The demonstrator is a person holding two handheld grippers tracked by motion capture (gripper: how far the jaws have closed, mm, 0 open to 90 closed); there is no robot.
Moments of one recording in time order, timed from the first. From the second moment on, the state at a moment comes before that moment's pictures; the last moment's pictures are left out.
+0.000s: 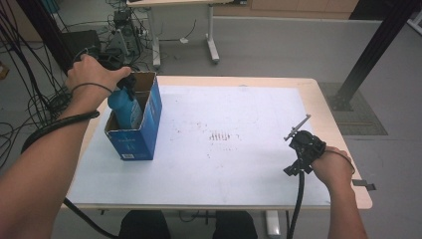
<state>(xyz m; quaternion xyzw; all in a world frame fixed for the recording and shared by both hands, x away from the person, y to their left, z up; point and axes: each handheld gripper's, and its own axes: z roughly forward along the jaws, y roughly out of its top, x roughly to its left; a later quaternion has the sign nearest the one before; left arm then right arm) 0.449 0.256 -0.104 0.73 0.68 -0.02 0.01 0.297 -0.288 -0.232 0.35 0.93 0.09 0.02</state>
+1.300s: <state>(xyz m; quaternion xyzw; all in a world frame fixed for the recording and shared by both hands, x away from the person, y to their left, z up) 0.458 0.251 -0.166 0.73 0.68 -0.04 -0.02 0.290 -0.294 -0.238 0.35 0.93 0.10 0.02</state>
